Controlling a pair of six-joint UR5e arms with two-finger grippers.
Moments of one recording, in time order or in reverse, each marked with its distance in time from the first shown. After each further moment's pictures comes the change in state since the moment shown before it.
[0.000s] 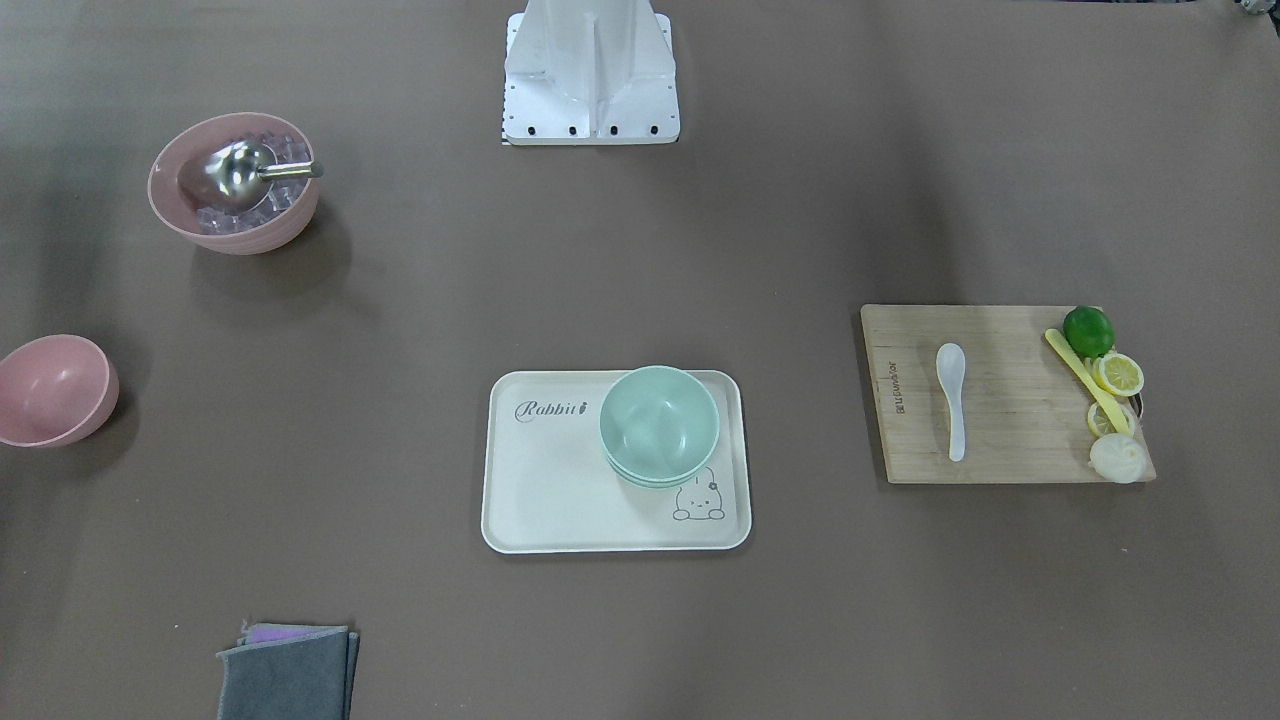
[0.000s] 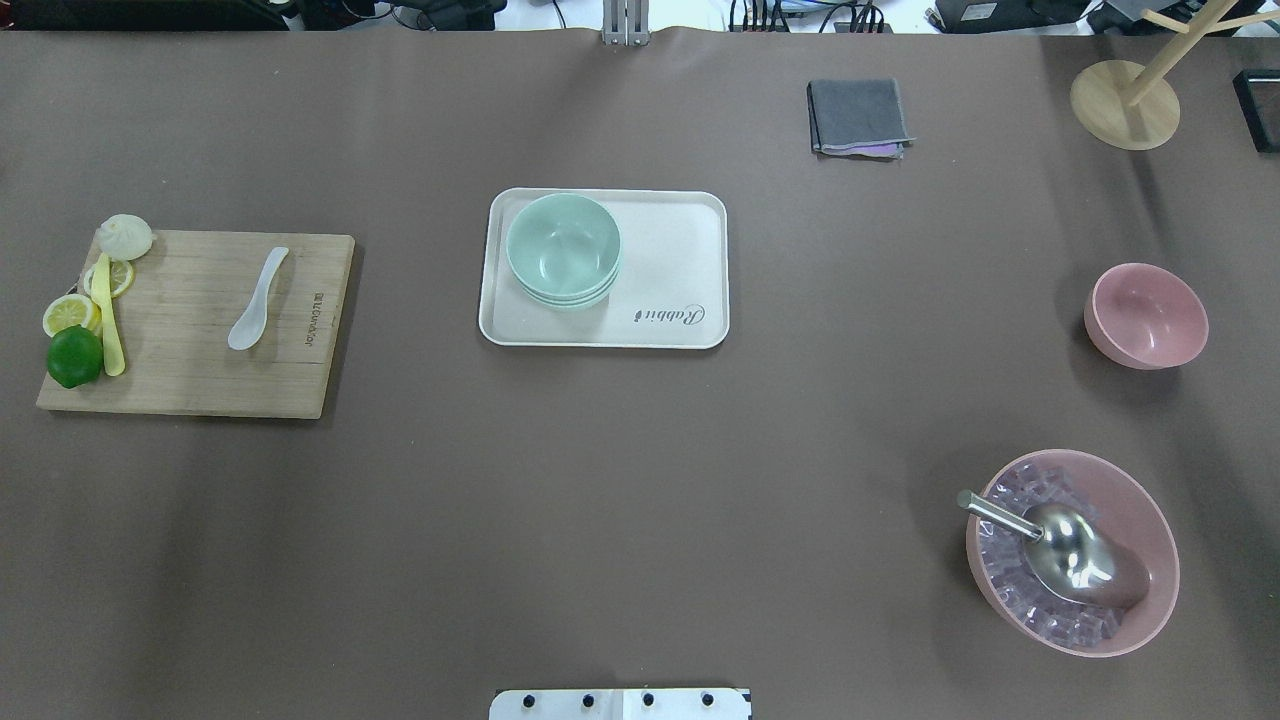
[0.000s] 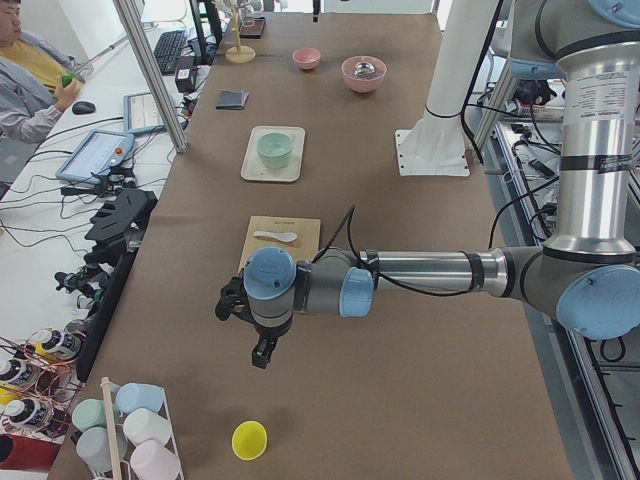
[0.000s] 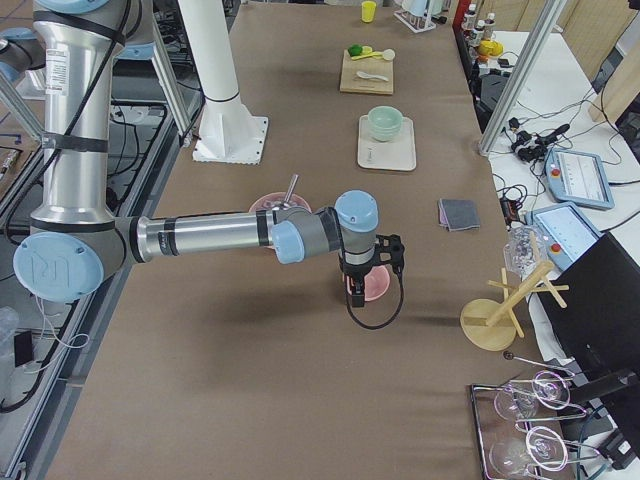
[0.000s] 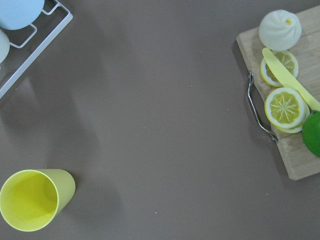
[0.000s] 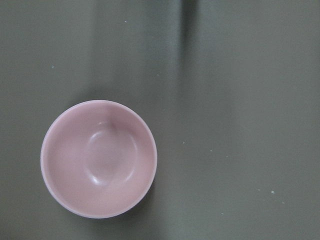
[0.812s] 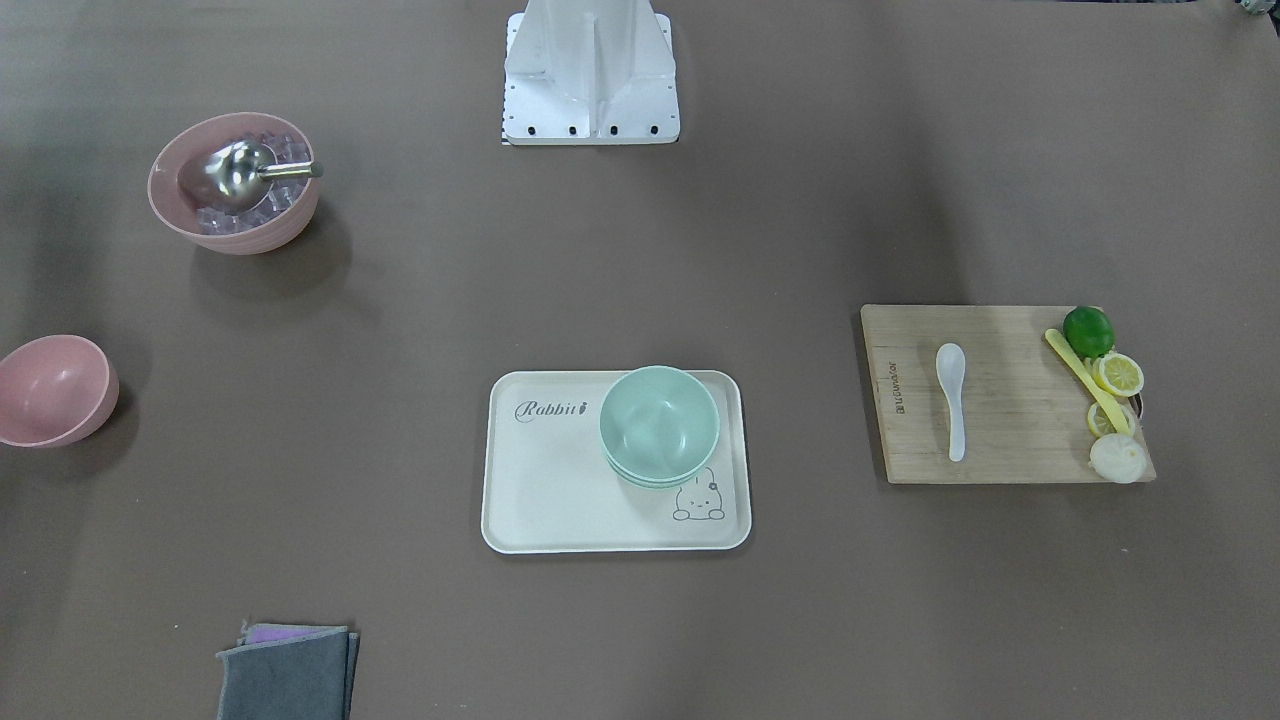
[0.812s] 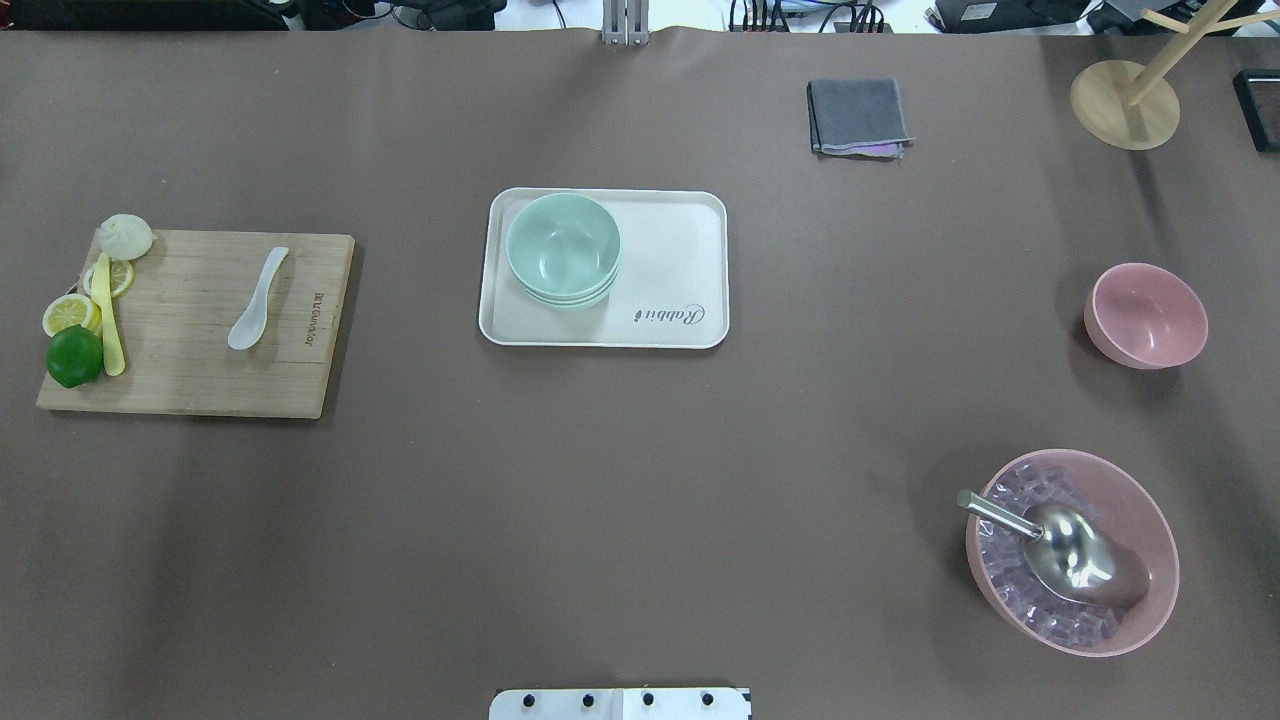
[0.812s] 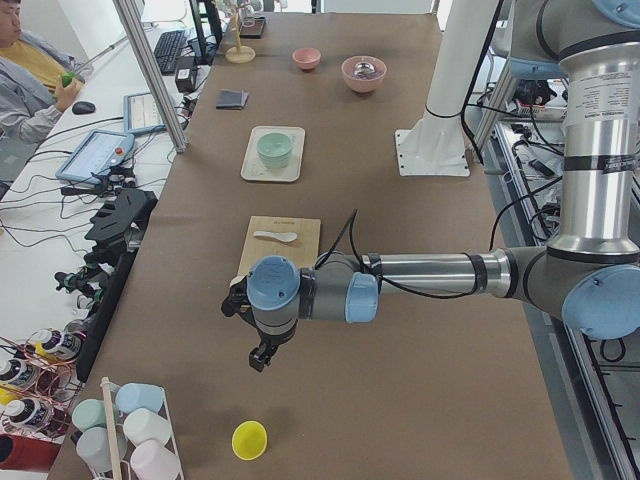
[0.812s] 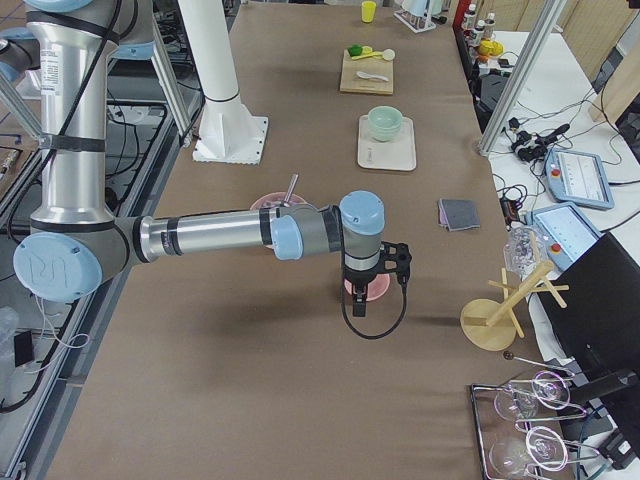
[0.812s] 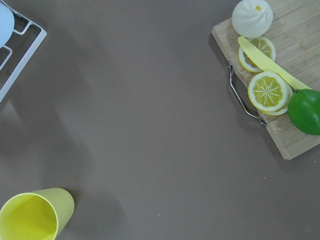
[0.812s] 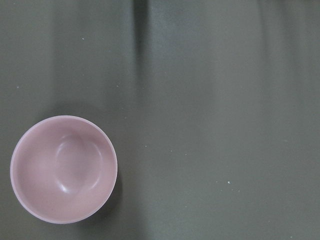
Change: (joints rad) left arm -0.048 0.016 0.011 0.060 -0.020 0.385; right arm 0.123 0.016 0.009 -0.137 -0.019 -0.069
